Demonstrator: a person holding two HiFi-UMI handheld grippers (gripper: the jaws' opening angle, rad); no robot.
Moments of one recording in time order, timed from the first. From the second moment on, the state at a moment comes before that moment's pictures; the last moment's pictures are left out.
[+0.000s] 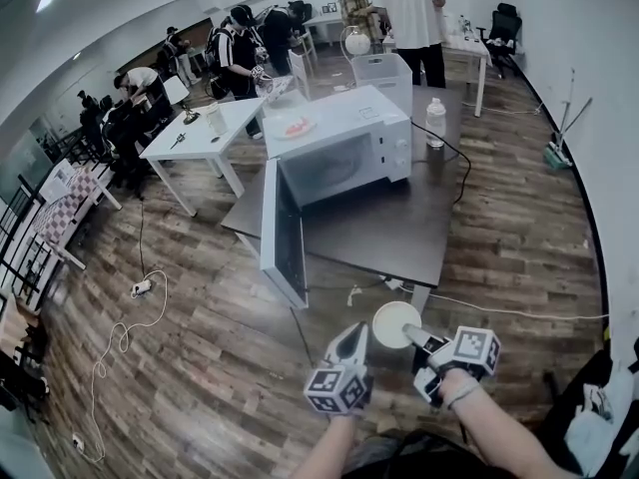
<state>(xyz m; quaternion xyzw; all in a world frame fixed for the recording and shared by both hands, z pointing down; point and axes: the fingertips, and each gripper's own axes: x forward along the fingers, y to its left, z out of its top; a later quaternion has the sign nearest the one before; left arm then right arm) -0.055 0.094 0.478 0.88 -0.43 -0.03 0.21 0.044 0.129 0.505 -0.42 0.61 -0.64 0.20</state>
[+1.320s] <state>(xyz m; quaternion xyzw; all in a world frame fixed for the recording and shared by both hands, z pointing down) -0.026 -0.063 0.487 0.85 -0.47 -0.07 0.24 0.074 -0.035 0.521 -0.40 0.61 -0.66 0.17</state>
